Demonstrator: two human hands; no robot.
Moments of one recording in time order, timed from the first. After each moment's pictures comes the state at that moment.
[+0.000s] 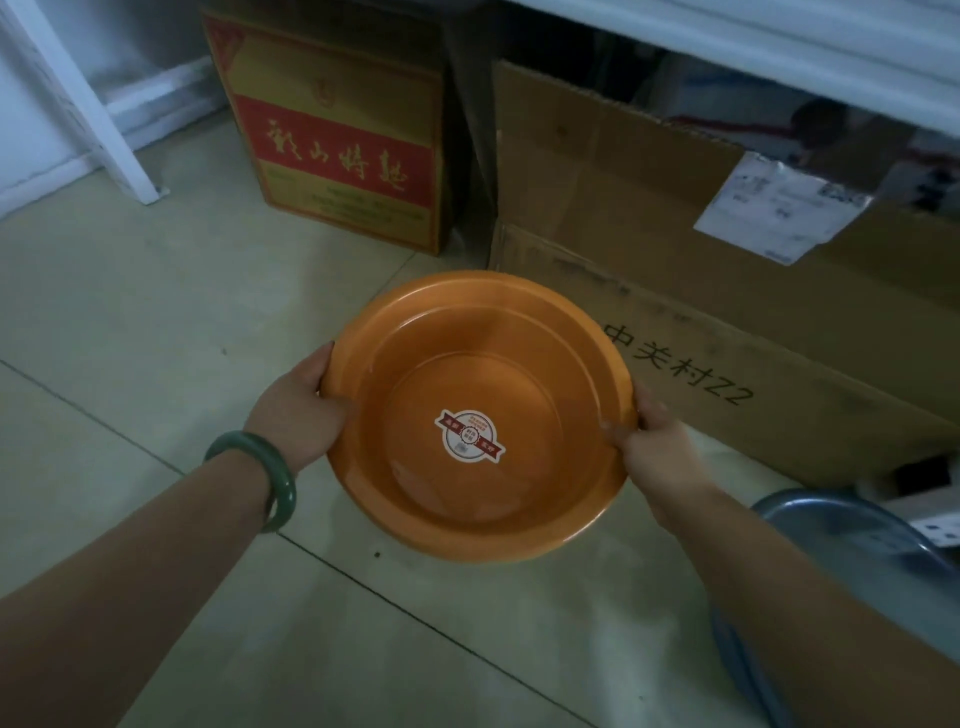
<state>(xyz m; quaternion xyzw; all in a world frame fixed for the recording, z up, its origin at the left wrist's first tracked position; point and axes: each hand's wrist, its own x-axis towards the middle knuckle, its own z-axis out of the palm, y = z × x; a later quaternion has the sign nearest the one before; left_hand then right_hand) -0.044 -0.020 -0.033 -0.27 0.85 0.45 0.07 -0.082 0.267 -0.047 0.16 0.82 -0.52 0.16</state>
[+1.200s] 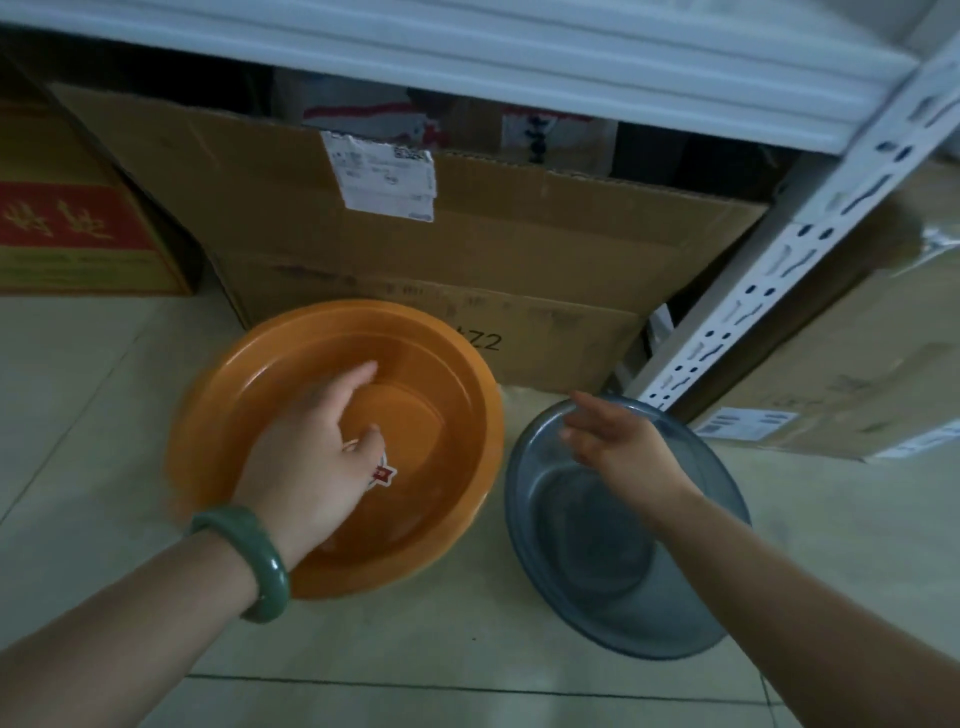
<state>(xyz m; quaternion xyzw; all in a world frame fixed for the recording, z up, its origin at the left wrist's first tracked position) -0.020 0.185 0.026 0.05 0.95 0.31 0.06 0.005 0.444 -0.026 0.26 0.80 -0.54 0.07</state>
